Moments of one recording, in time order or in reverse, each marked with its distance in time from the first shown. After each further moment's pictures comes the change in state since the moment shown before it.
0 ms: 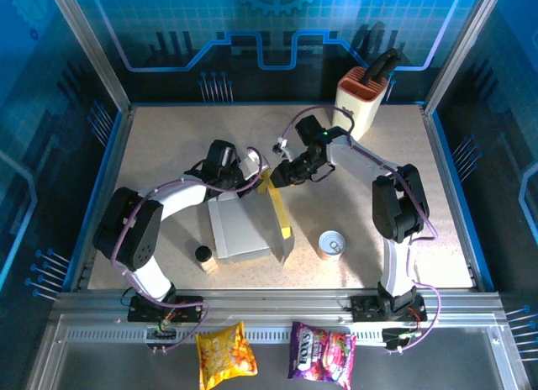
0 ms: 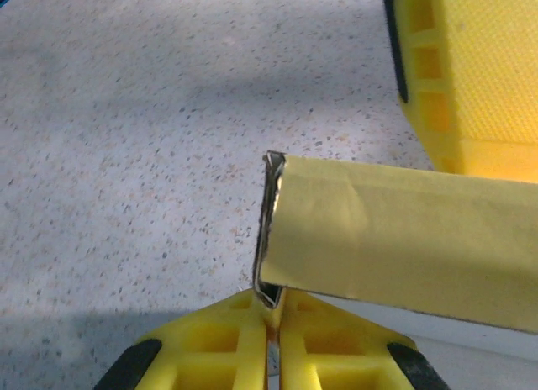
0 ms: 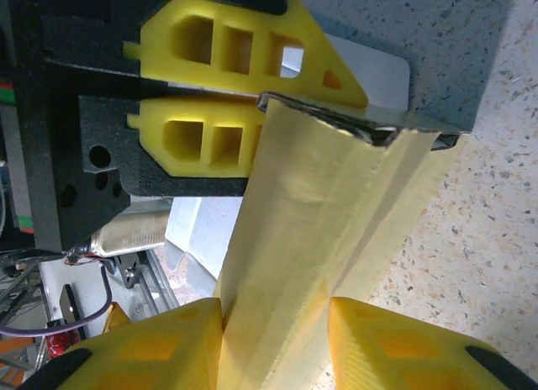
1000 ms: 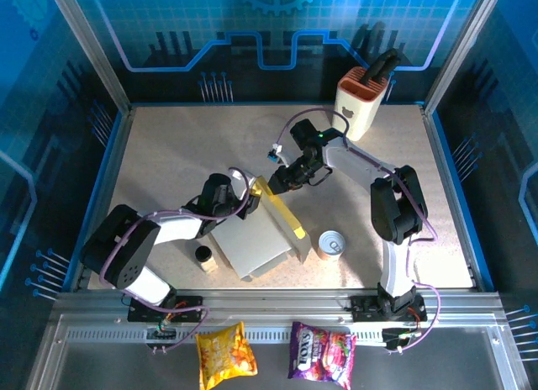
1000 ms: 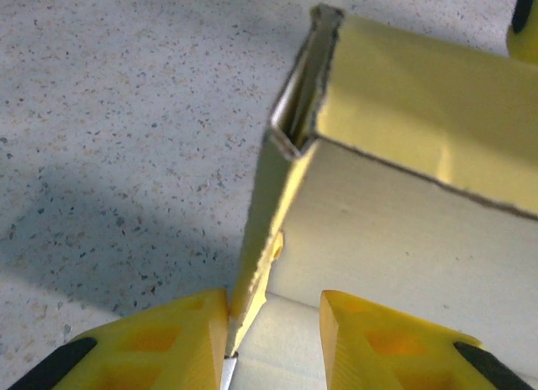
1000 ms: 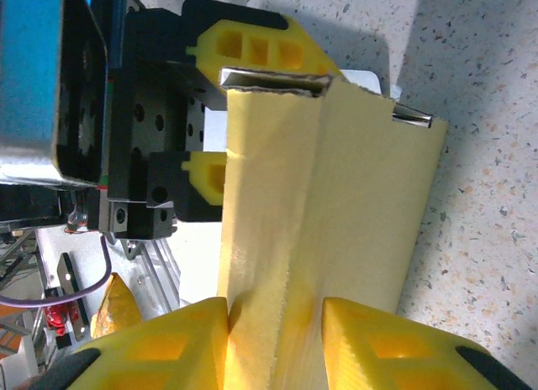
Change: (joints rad) left arm -0.089 -0.118 -0.392 0.430 -0.213 -0.502; right arm 0.040 -0.006 0.000 -0.064 -0.004 -0.059
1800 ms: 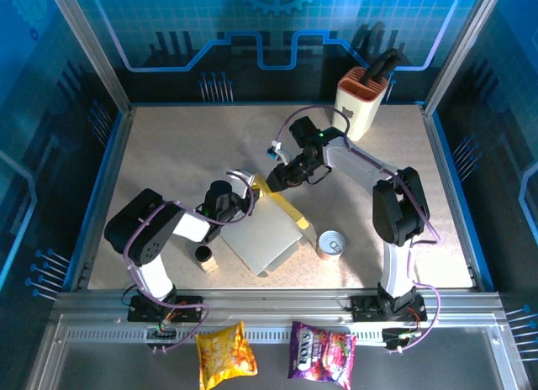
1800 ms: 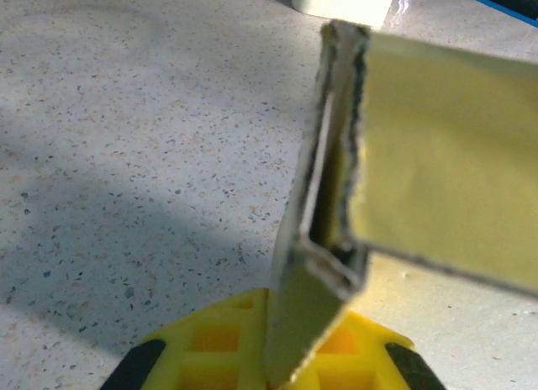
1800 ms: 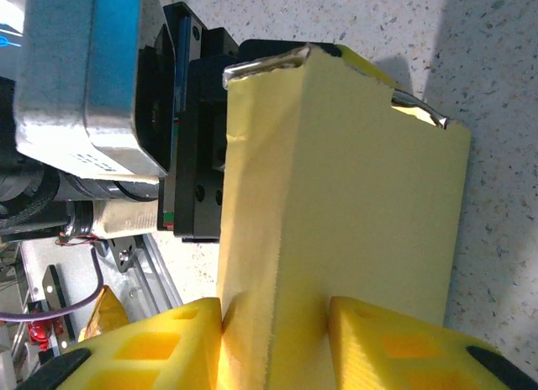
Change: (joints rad) left arm -0.016 0.201 -0.065 0.480 -0.087 -0.095; right arm 0.009 -0.025 -0.002 0.038 0.031 0.027
